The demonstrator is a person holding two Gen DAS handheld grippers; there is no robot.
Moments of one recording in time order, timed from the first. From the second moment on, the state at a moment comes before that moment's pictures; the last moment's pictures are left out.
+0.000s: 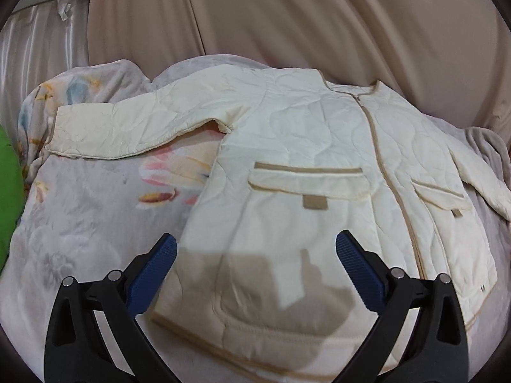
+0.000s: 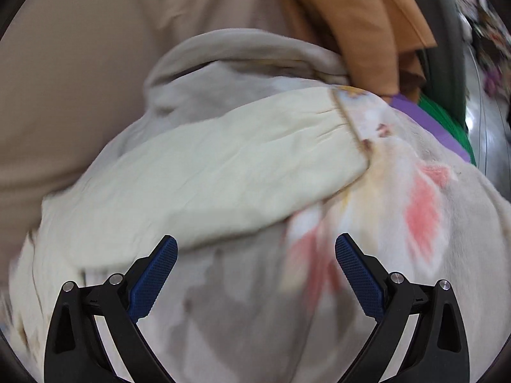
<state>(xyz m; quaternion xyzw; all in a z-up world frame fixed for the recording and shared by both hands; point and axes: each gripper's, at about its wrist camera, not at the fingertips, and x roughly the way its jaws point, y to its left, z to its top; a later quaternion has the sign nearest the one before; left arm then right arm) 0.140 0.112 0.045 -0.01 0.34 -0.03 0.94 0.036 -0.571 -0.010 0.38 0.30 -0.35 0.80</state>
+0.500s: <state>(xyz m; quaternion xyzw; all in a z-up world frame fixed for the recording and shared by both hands) 0.211 0.100 0.073 -0.03 0.33 -0.03 0.94 0.244 -0.410 0.152 0.21 0.20 -0.14 0.95</state>
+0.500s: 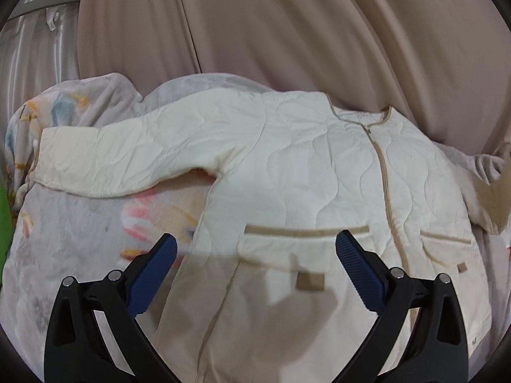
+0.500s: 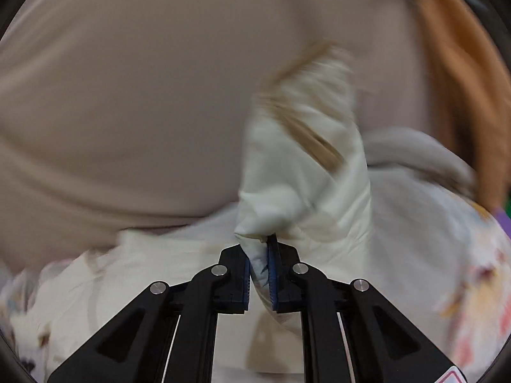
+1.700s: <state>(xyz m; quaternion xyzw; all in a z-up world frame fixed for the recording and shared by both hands) 0.378 0.074 0.063 -0.10 0.40 -0.11 0.91 0.258 -0.359 0.023 0.32 0.37 0.02 0.87</state>
